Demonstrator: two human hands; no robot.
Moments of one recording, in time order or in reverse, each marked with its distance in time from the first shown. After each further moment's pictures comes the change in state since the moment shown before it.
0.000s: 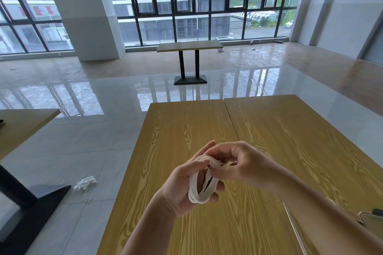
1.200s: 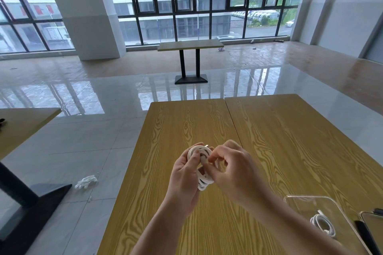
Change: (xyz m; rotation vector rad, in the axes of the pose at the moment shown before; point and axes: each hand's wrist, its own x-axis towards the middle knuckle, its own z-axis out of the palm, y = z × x) left_hand 0.007 -0.007 0.017 -0.127 0.509 0.260; right_hand 0.008 0.022 0.047 -0.585 0.593 -0.068
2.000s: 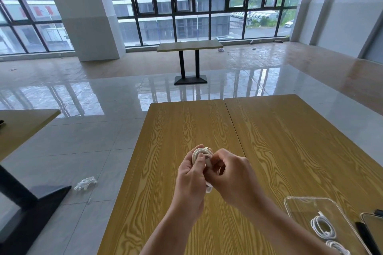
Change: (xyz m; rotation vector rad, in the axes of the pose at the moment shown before) left_hand 0.001 -0.012 0.012 0.100 0.108 0.047; right_hand 0.001 0.009 0.017 0.123 0.010 0.116
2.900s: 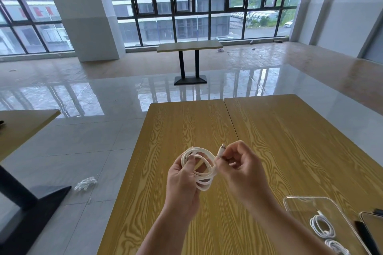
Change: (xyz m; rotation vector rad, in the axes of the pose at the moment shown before) left_hand 0.000 0.001 -0.010 -0.106 0.130 -0.010; right_hand -0.006 -0.001 -0.013 0.501 0.124 0.139
